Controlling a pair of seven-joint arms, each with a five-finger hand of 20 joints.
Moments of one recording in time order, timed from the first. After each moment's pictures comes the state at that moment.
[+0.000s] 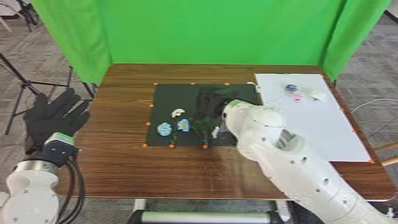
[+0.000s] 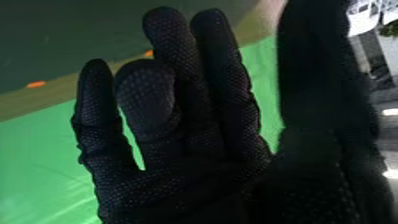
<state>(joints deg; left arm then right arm) 125.1 -50.8 -102.2 -121.2 14.4 17.7 15.2 -65.3 -65.6 46.7 -102.9 -119.9 -22.1 29.7</state>
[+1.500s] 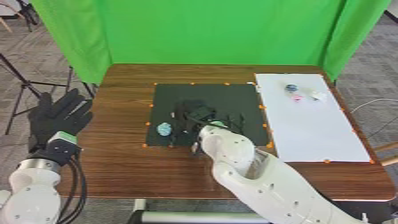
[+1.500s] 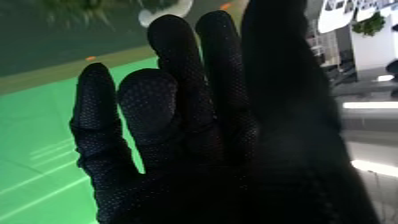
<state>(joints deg) 124.1 -50.9 -101.6 -120.9 15.0 18.1 13.6 -66.6 -68.8 35.9 -100.0 -132.8 -9.2 28.5</state>
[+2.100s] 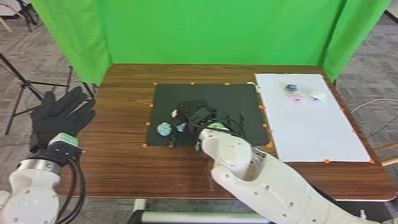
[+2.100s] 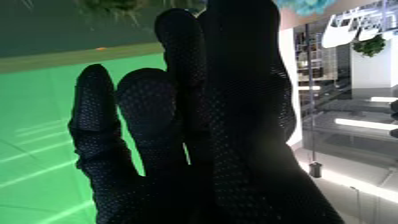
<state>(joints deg) 124.4 -50.9 -102.1 -120.3 17.5 13.8 12.8 -65.6 -68.3 33.9 -97.2 -138.9 -7.6 27.7</state>
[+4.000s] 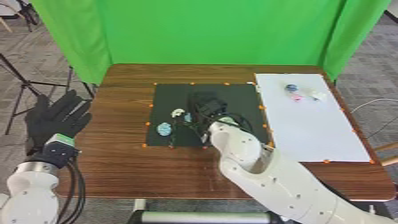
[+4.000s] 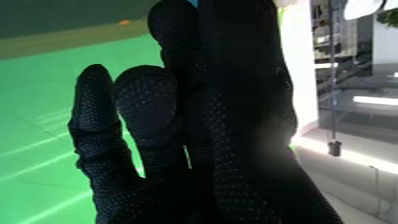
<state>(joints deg) 125.7 -51.5 -102.5 -121.4 13.6 17.5 14.6 -63.8 -65.7 34.1 -95.9 -135.4 -1.0 28.2</state>
